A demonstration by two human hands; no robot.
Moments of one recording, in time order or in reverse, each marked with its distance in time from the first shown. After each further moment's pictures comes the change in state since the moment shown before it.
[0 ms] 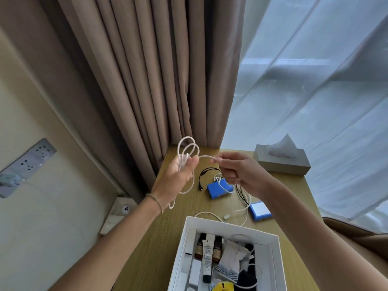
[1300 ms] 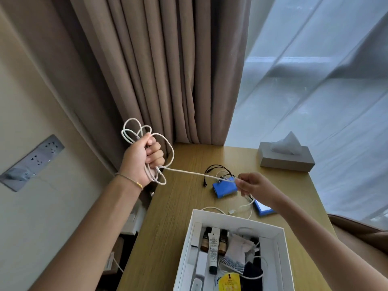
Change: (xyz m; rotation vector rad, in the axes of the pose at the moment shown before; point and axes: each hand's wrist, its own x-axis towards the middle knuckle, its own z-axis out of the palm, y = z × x) left_hand -0.013 0.040 -0.070 -0.847 0.173 -0.159; right_hand -0.023 0.084 -0.027 -0.545 0.139 -0.007
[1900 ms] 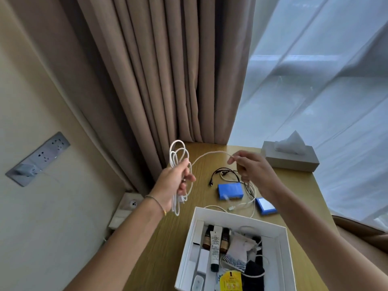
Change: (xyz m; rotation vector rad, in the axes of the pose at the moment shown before) left_hand -0.021 -0.075 -0.005 0.618 0.078 -0.091; right_hand -0.002 -0.078 0.005 0.392 0.181 0.009
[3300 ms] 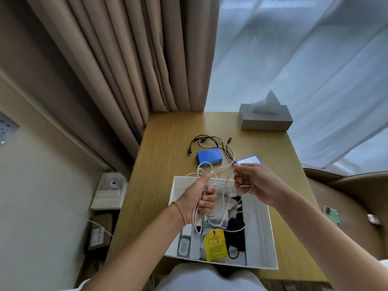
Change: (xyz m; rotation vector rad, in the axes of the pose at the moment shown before) left_hand 0.005 -0.133 0.085 -0.292 -0.587 -0.622; right_hand -0.081 0.081 -0.029 0.324 0.128 0.547
